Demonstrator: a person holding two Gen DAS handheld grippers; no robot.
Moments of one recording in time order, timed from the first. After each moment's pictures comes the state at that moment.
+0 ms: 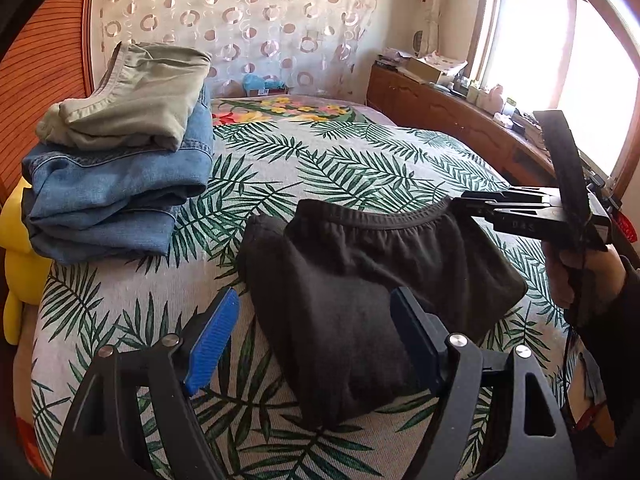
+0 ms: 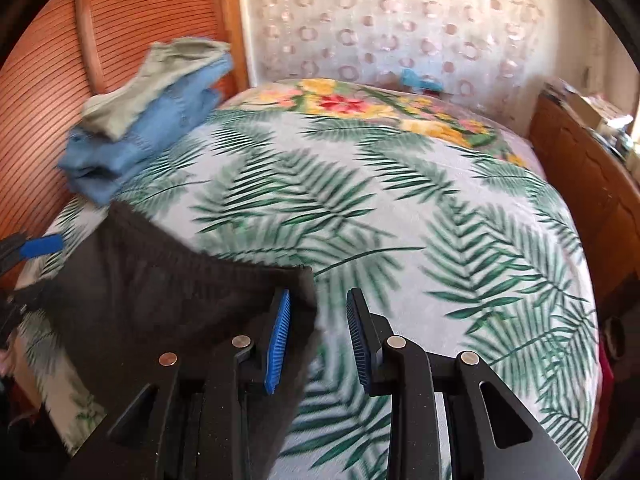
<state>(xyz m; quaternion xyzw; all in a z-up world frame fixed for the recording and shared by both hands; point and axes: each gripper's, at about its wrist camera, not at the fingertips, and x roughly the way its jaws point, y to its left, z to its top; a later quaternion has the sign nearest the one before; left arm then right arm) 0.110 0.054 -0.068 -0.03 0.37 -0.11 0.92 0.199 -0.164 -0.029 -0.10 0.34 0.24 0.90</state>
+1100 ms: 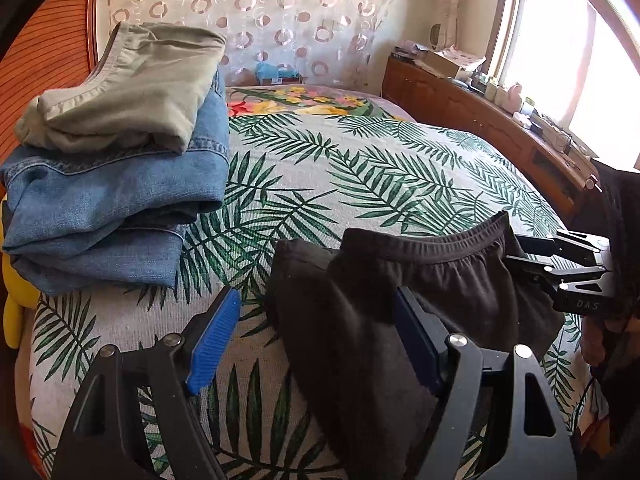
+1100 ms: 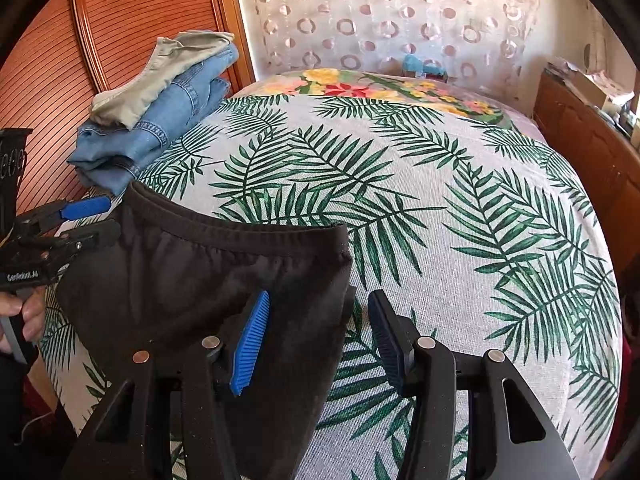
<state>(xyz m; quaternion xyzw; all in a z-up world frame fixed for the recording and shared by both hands) 0.153 0.069 -0.080 -0.03 0.39 -0.09 0.91 0.177 -0.163 -0.040 -0.08 0.36 0.26 0.89</state>
